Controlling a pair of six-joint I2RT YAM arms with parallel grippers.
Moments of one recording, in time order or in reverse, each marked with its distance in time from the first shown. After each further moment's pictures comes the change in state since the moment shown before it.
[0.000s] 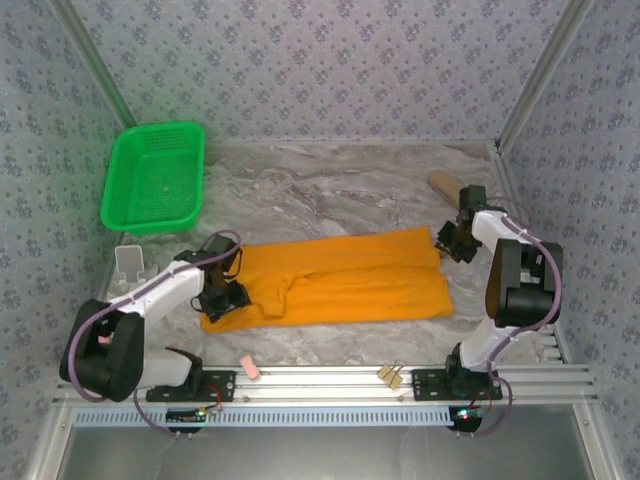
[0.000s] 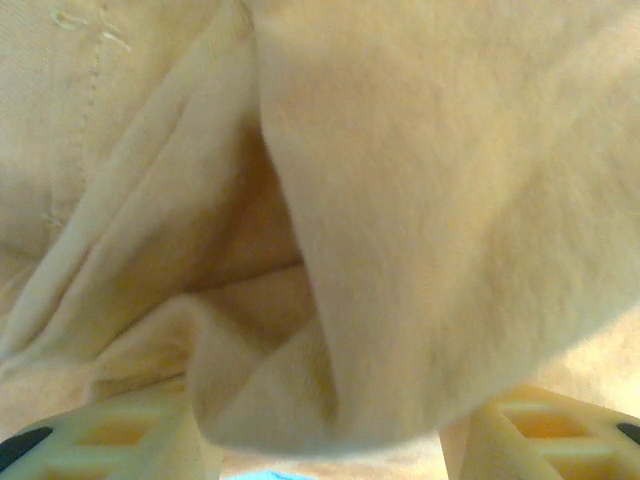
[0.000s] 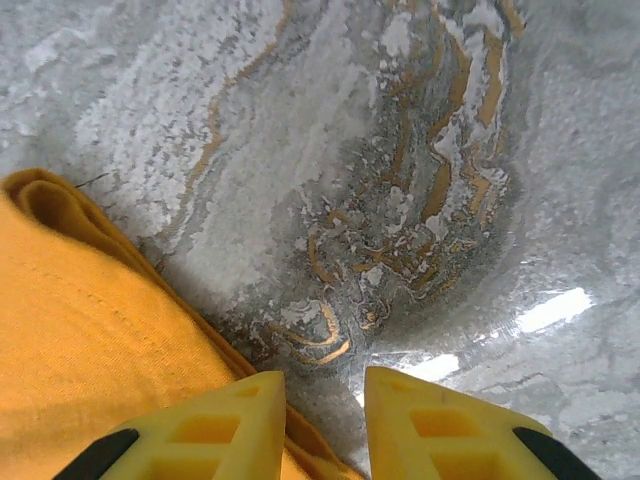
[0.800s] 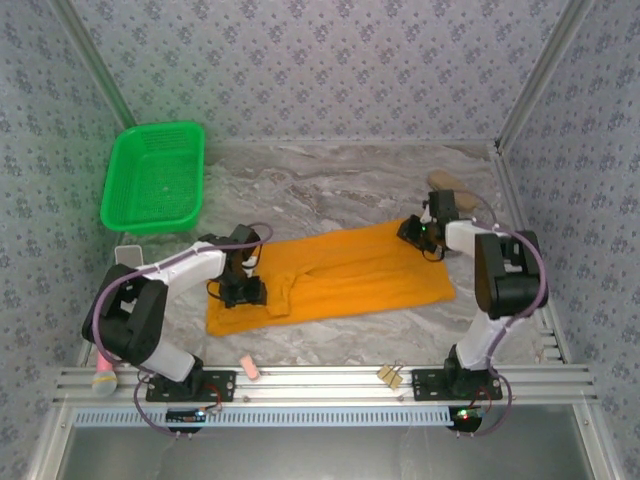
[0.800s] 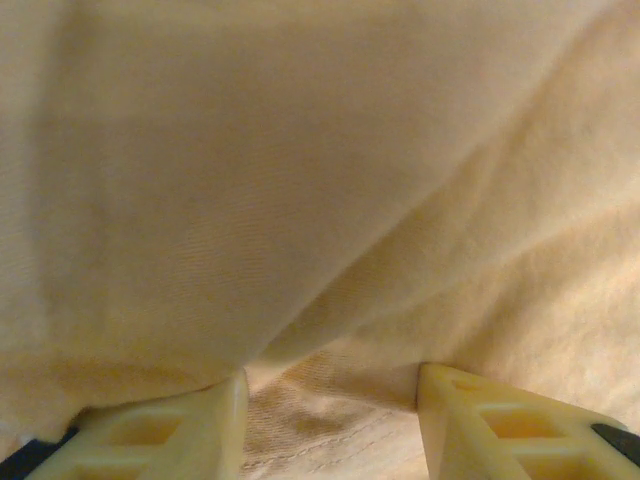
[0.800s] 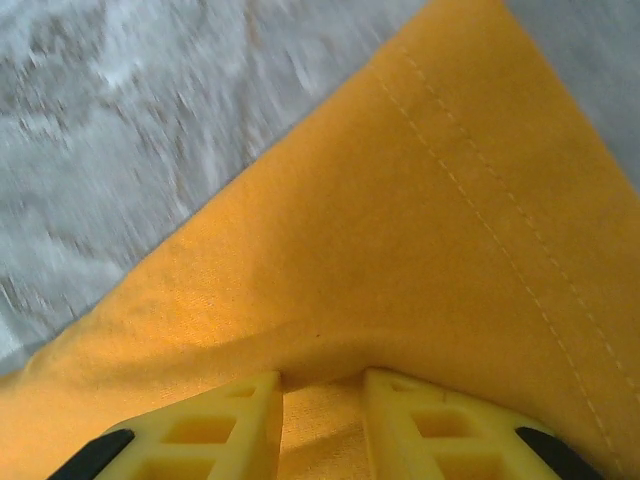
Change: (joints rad) left arm -0.117 0.226 0.155 0.012 0.080 0.321; right arm 0.171 0.141 -0.062 0.510 -0.238 0.010
